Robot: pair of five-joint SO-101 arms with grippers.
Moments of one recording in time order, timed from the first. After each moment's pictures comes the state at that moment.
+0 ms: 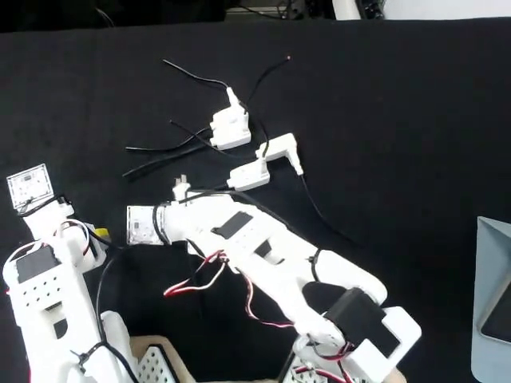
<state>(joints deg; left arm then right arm) -33.3 -55.4 69.0 58.9 -4.4 -44.3 -5.4 48.0 22.1 52.0</state>
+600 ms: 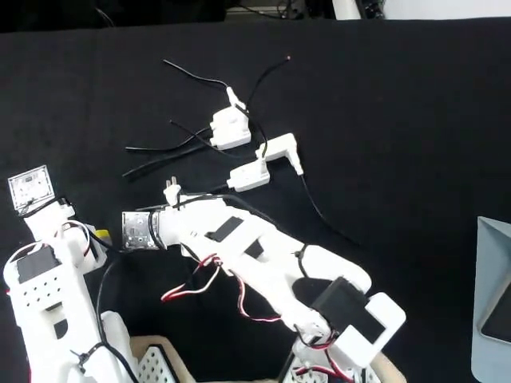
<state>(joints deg) -33.3 -55.4 69.6 58.9 -4.4 -45.5 0.9 47.7 15.0 52.0</state>
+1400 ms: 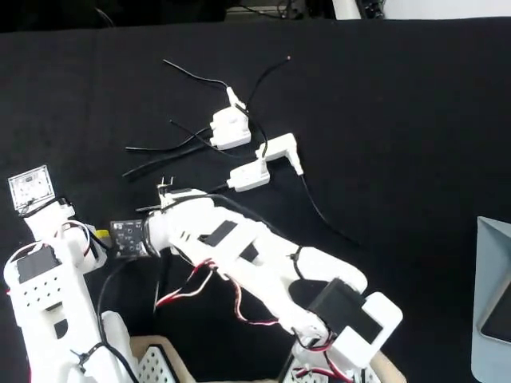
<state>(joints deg) -33.3 -55.4 69.6 58.9 -4.4 -47.1 1.4 47.3 9.2 56.5</state>
